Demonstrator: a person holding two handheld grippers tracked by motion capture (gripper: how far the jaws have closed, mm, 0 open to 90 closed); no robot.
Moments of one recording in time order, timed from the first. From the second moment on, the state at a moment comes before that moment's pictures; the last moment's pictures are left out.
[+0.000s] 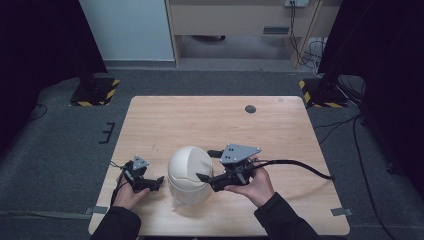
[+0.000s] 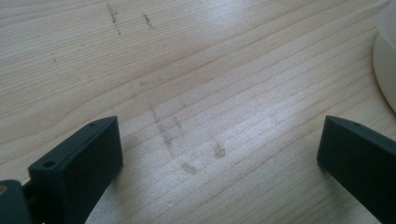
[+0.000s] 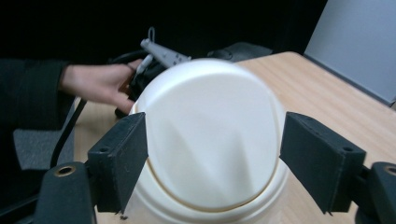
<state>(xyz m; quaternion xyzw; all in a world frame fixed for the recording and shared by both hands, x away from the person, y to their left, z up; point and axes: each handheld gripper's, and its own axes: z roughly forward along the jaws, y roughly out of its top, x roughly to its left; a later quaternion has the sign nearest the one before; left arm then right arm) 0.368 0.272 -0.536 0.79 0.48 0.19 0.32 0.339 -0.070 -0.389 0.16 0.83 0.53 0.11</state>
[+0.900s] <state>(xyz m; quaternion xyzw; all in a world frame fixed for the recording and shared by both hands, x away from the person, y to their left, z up) 0.368 0.272 -0.536 0.79 0.48 0.19 0.32 0.335 -0.051 -0.419 0.16 0.86 0.48 0.06</state>
